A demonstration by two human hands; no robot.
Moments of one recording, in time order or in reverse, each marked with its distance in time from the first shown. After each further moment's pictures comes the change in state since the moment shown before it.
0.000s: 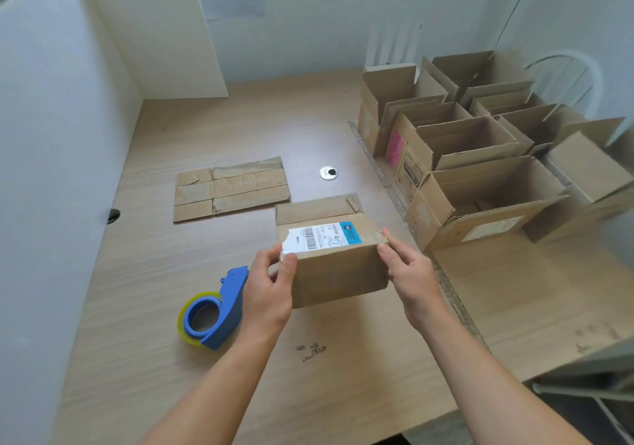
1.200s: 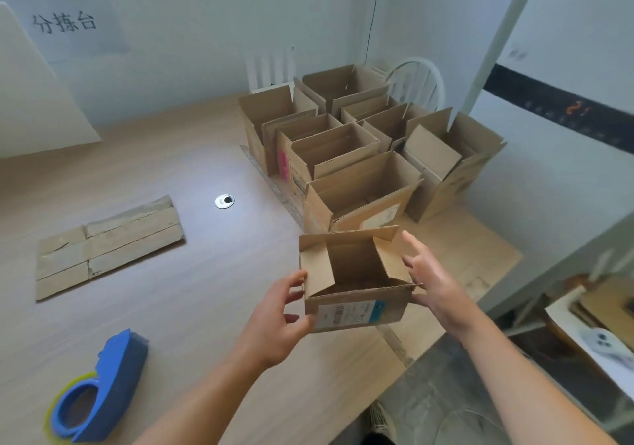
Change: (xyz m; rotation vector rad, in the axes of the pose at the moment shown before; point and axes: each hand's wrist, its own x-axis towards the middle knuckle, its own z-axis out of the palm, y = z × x) left_hand -0.035 0.024 0.134 0.314 -0.718 0.257; right_hand -0.052 -0.030 -0.208 -0.288 -0.013 -0.022
